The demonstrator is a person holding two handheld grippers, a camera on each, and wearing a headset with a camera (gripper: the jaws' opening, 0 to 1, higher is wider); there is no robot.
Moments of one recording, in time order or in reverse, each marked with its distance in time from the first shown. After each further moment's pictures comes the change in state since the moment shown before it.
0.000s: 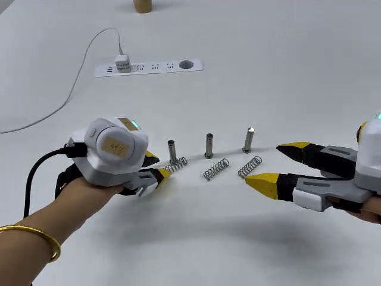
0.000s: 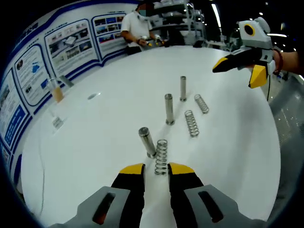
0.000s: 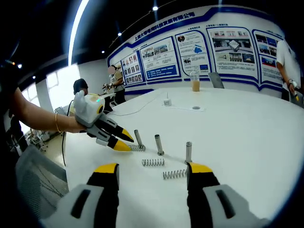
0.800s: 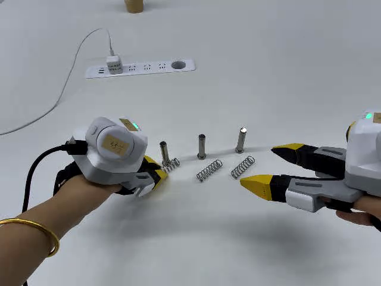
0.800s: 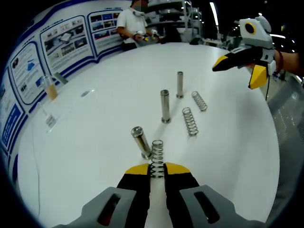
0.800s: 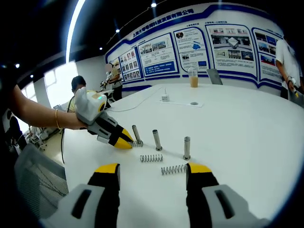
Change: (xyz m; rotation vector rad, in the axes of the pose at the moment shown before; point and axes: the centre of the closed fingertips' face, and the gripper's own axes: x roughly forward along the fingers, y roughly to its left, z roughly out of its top) left arm 0.008 -0.007 -0.004 -0.007 0.033 -0.044; right arm 0.000 -0.004 -0.009 0.007 0.037 -0.016
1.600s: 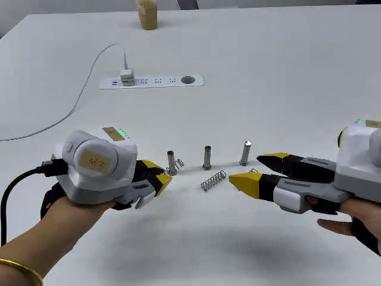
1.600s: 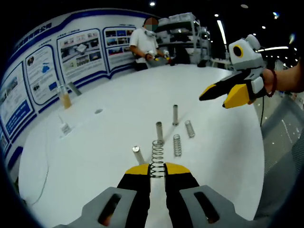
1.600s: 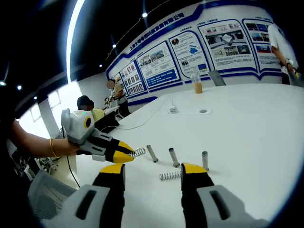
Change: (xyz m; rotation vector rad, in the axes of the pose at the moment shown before) left arm -0.060 -0.018 0.039 -0.081 -0.212 0.080; right arm 0.008 0.027 0.041 0.161 -0.128 0.082
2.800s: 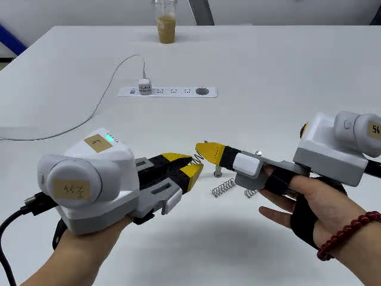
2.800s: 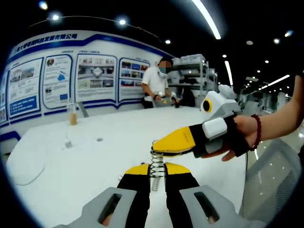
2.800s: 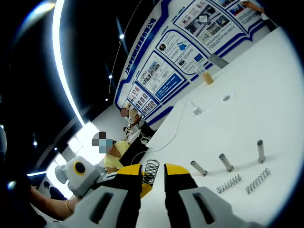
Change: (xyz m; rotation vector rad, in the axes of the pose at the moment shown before) left arm -0.043 -0.034 0.058 -0.152 -0.350 0.020; right arm 0.046 0.064 0.030 0.378 -0.116 0.196
